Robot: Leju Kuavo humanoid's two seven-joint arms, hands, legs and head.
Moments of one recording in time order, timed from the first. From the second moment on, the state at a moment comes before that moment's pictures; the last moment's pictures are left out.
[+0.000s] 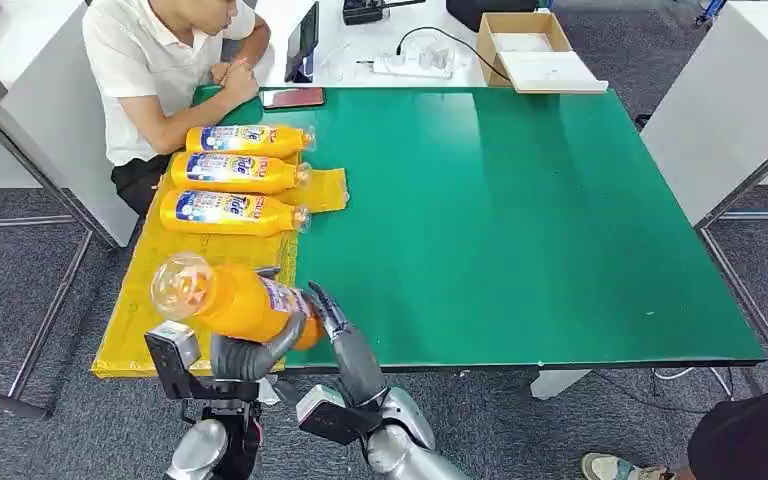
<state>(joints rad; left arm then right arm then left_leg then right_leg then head) -0.05 -0.15 -0.36 -1.47 0.17 0.43 -0.40 -0.27 0.29 0.60 -0.75 0.31 -0.35 -0.65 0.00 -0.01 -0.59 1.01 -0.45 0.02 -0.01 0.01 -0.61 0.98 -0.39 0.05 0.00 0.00</state>
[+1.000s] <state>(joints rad) -0.57 -0.06 -0.26 -0.61 -1.13 0.49 0.03 -0.12 0.24 0.53 -0.95 0.19 -0.28 -0.67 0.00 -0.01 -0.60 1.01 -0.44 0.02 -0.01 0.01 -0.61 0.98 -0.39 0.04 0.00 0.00</state>
